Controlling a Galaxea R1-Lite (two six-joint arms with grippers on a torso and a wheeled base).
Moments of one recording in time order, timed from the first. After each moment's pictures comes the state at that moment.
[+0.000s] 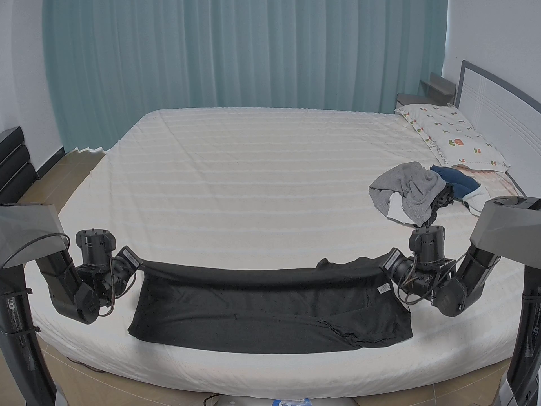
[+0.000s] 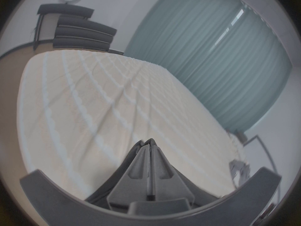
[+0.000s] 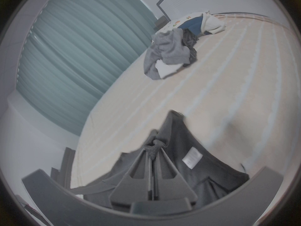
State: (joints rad) left arm -0.01 2.20 -0.51 -1.16 0.13 -0.73; right arm 0.29 2.25 -0.65 -1.01 -0.14 0.88
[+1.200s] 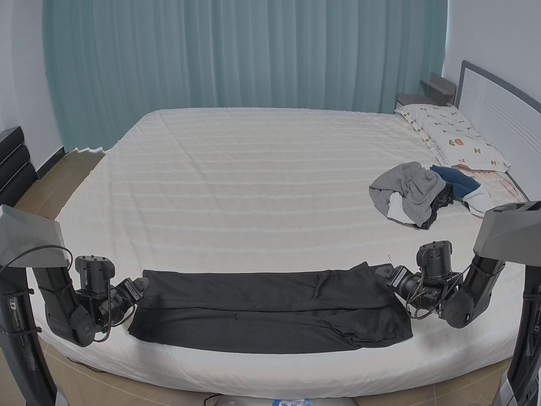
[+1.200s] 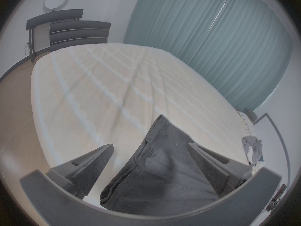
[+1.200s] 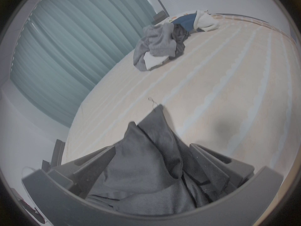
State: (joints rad) left arm 0.00 2.17 -0.35 -1.20 0.11 -0.68; right arm 0.26 2.22 -0.56 -1.06 -0.13 0.84
